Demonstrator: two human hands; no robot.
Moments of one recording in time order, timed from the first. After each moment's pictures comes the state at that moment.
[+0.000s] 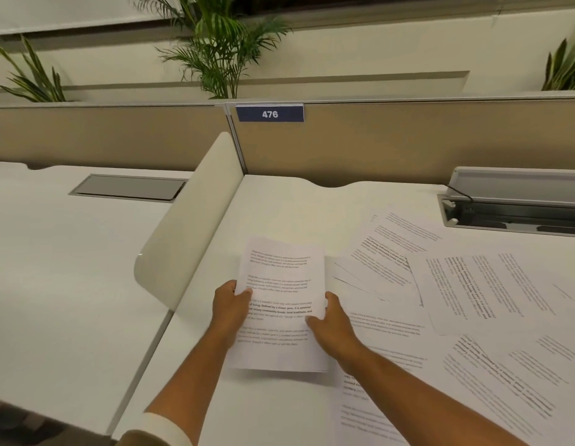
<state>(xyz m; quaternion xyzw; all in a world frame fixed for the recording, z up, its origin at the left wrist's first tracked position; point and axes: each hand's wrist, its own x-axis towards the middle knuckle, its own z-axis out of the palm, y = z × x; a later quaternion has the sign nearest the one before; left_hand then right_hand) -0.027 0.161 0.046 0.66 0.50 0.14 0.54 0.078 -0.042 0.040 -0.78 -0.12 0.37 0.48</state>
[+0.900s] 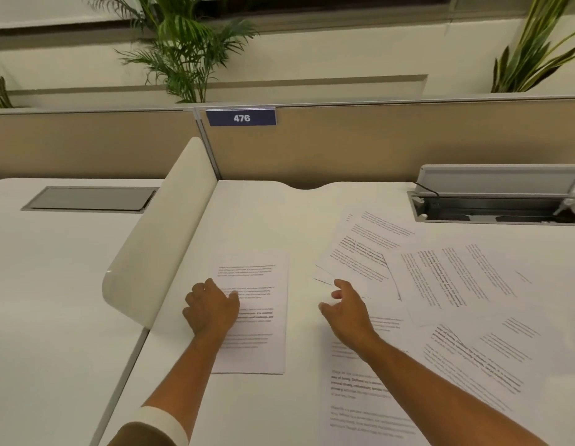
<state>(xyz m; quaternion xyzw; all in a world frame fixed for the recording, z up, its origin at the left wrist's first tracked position) -0.001 0.174 0.037 0.84 0.52 -0.01 0.16 0.123 -0.076 0.034 -0.85 -0.11 0.25 0.46</state>
